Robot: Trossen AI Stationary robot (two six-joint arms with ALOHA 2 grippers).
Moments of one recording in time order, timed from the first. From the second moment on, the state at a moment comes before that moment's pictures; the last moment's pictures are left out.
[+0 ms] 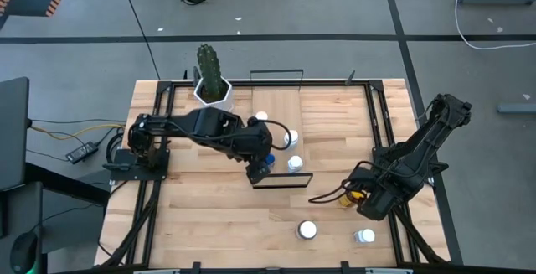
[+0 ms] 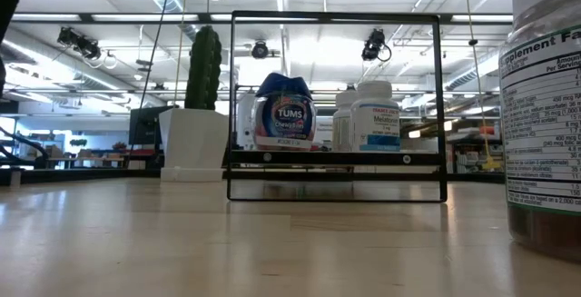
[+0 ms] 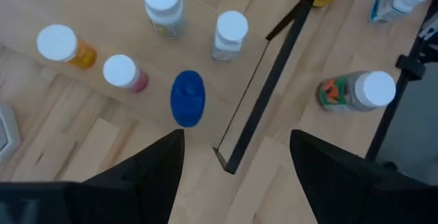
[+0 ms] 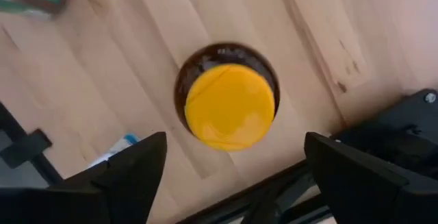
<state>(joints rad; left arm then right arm) -0.19 1.93 2.33 -1.51 -0.19 -0.66 0.82 1.31 1.12 -1.35 0.11 1.35</state>
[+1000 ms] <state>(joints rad) -0.17 1.93 2.33 -1.56 -0.24 -0.64 0.82 1.31 1.03 -1.24 0.18 1.44</state>
